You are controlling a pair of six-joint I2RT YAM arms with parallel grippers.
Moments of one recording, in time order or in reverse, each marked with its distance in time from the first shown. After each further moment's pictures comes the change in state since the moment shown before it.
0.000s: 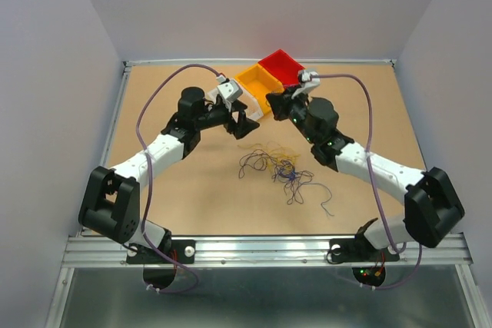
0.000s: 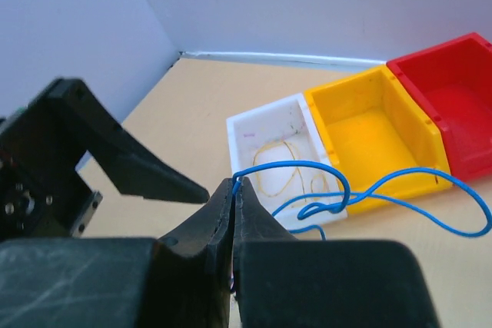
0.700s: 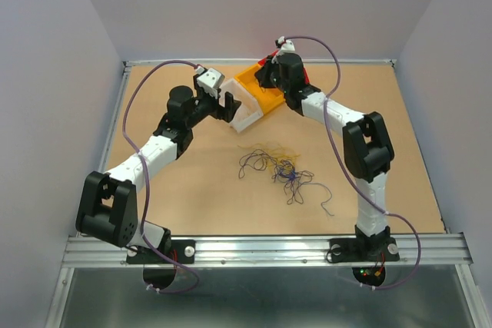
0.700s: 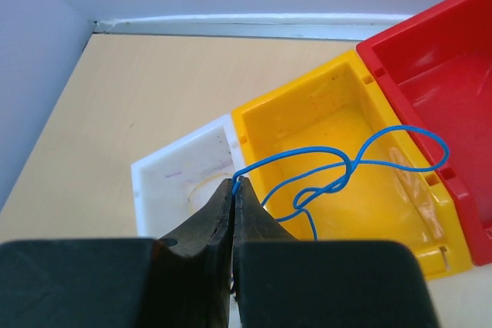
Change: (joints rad) left arm 0.072 -0.039 -0.037 0.081 -0.388 -0.027; right arm -0.180 0.702 0.778 -0.363 -0.151 0.092
